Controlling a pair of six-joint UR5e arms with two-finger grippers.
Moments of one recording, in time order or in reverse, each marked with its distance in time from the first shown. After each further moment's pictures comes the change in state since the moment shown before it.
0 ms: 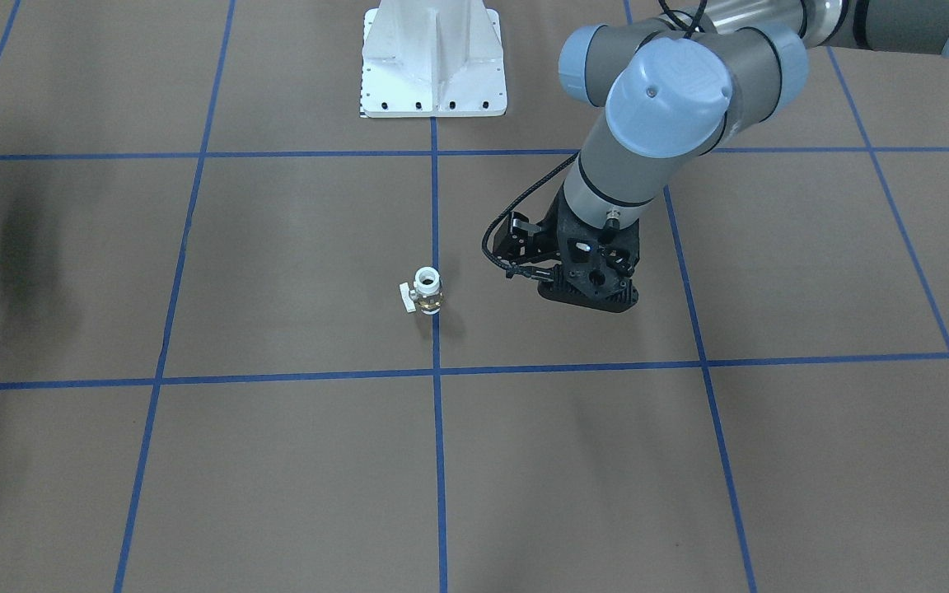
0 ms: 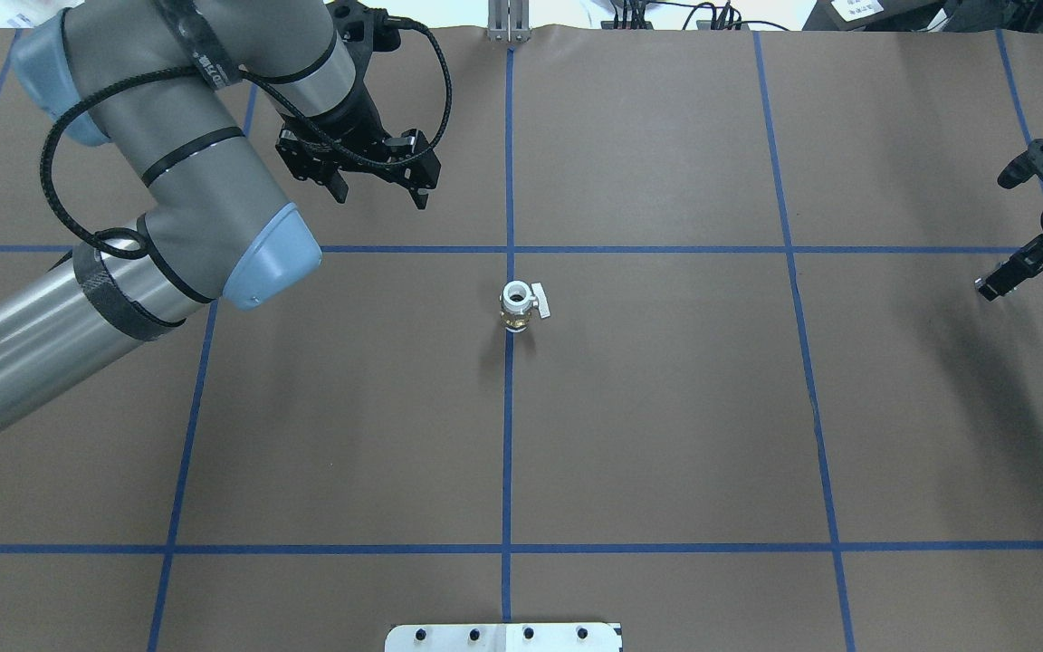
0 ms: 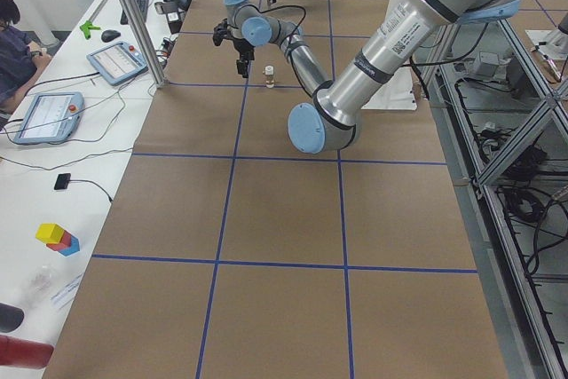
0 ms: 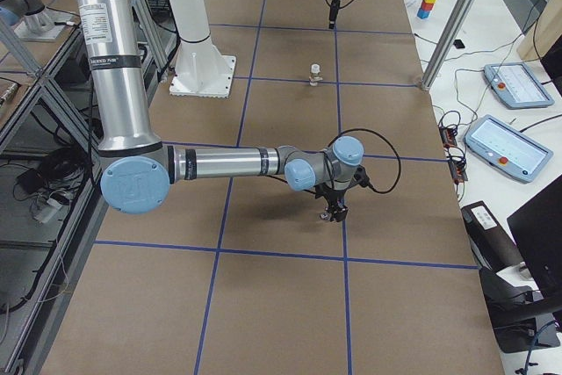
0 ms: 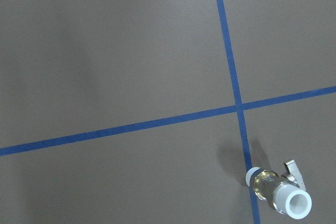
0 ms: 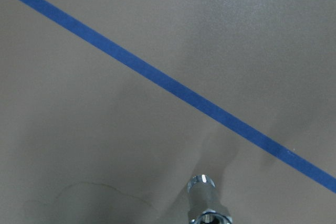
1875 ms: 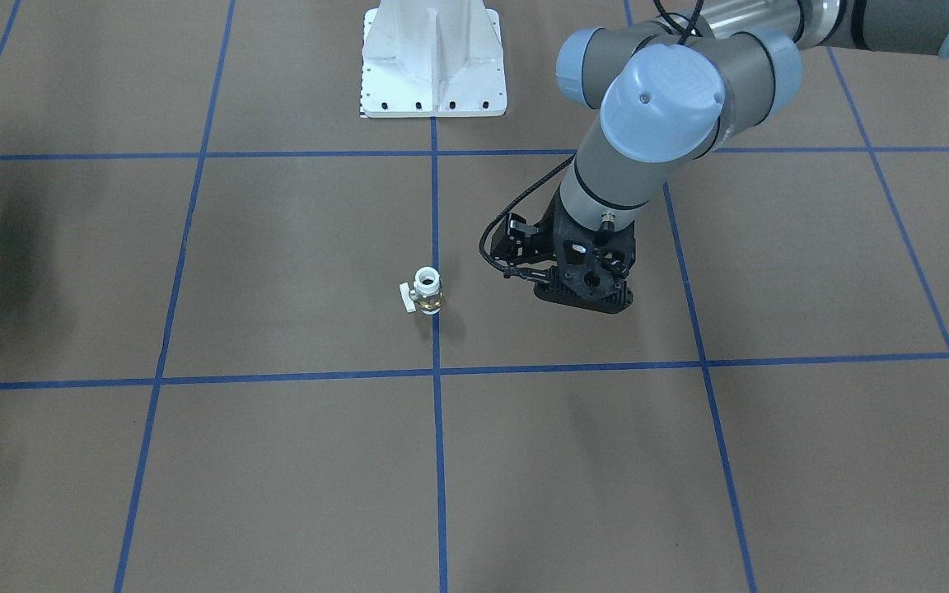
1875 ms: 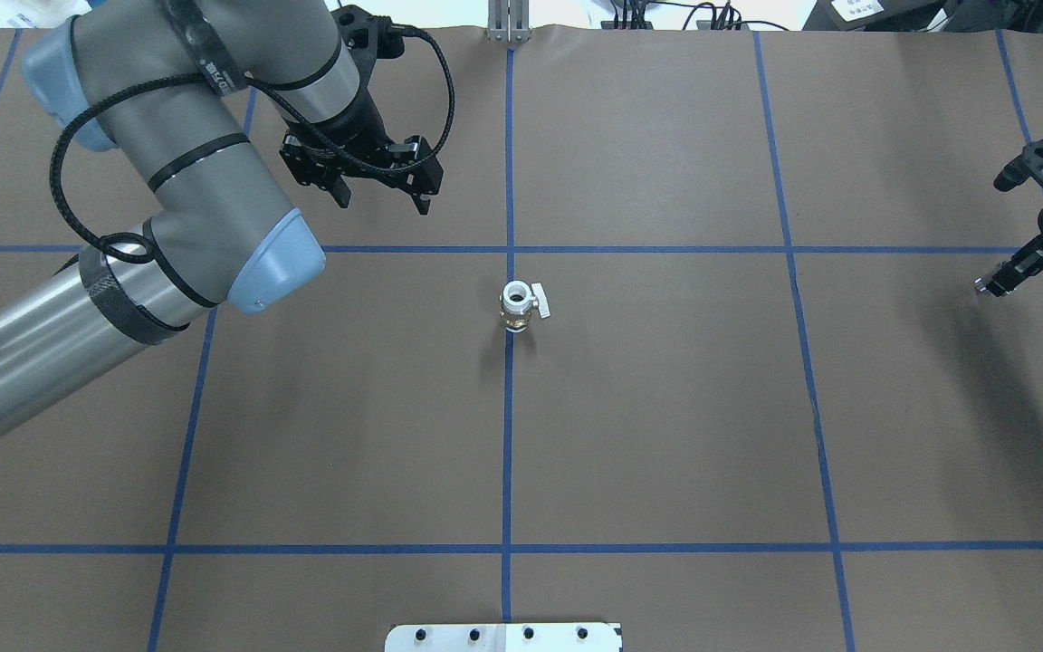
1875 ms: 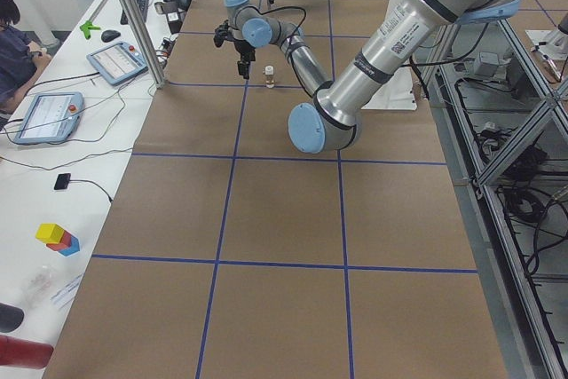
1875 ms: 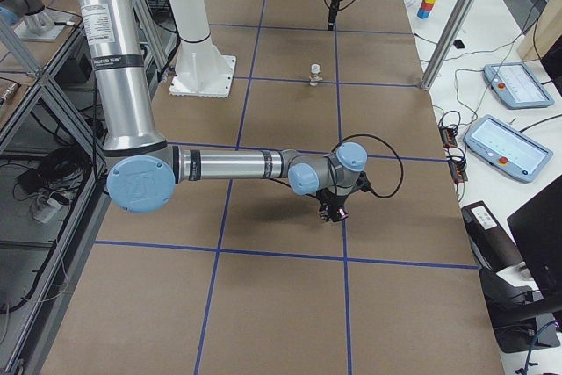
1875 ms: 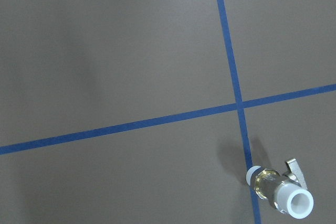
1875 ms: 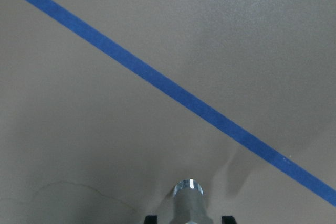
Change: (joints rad) left arm 0.009 0.000 0.008 -0.004 0.000 0.001; right arm 0.001 0.023 -0.051 -0.001 0.005 -0.042
